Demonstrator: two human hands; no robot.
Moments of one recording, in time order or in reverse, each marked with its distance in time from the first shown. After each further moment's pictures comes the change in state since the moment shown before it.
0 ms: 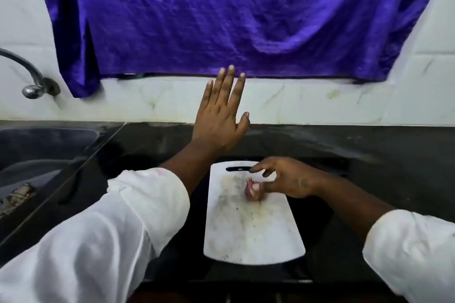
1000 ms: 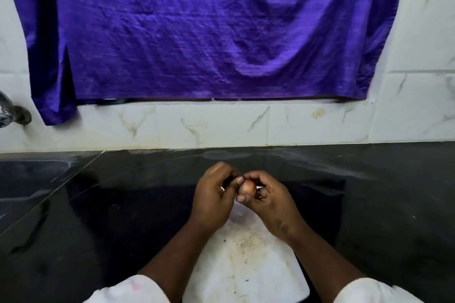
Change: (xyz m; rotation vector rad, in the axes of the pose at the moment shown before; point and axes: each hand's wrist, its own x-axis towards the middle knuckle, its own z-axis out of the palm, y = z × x) left_hand -0.093 0.035 0.070 -0.823 0.107 -0.179; right_hand 0.023 0.033 0.074 0.686 0.598 -0.147
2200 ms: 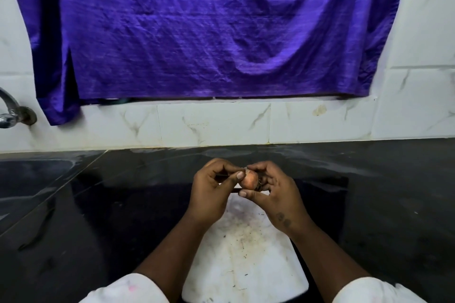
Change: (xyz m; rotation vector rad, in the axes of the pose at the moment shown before) left_hand 0.003 0.012 -0.005 -0.369 0.016 -0.218; right_hand -0.001 -0.008 -0.008 -0.088 0.102 -0.096
